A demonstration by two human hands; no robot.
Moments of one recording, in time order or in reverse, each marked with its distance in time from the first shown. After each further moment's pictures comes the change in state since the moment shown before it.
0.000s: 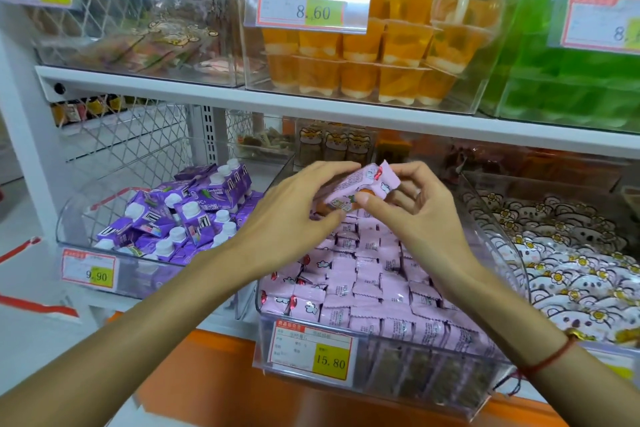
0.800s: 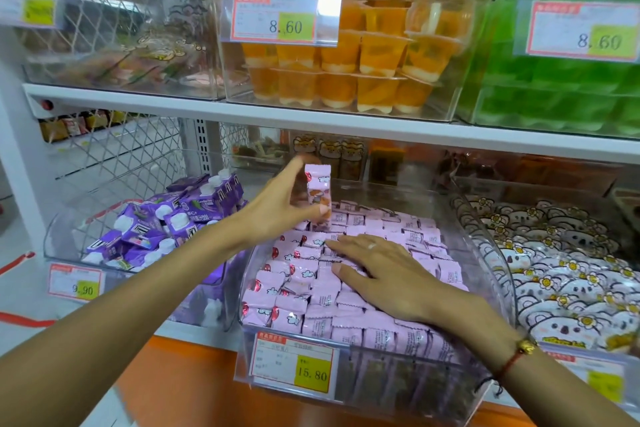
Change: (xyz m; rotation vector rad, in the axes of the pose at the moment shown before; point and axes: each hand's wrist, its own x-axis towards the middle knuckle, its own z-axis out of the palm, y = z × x) left_hand 0.037 -0.044 0.011 -0.264 -0.119 -0.131; right_hand -0.002 0.044 -0.018 -1.125 -0.647 0.124
